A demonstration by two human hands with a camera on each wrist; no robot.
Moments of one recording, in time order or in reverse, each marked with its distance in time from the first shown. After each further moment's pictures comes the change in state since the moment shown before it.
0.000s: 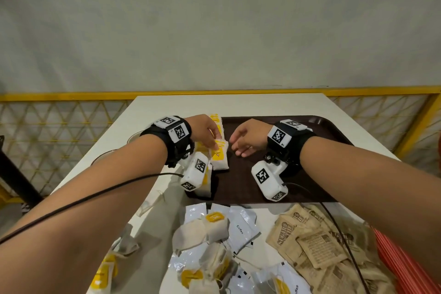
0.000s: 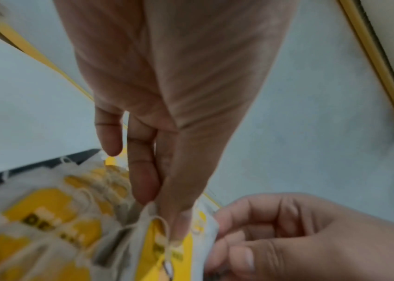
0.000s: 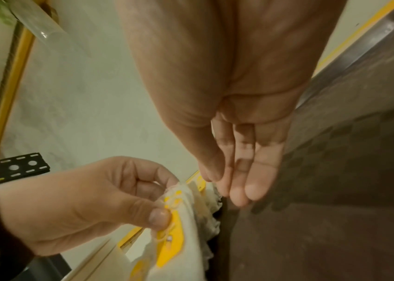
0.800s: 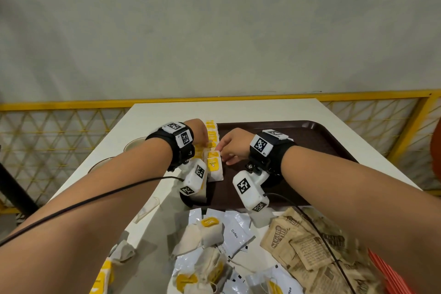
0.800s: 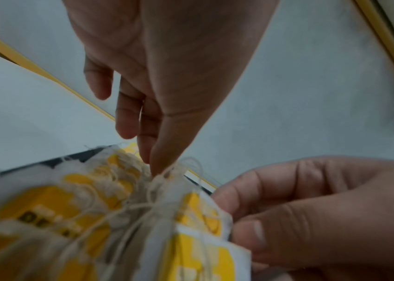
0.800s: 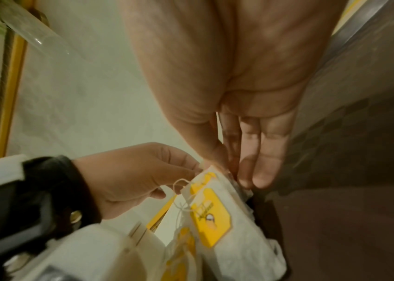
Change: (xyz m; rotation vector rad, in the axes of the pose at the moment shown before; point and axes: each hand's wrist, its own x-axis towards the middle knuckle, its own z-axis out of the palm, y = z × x) left_hand 0.016 0.006 0.002 0.238 0.147 -0.155; right_hand -0.008 -0.017 0.020 0.046 -0.026 0.007
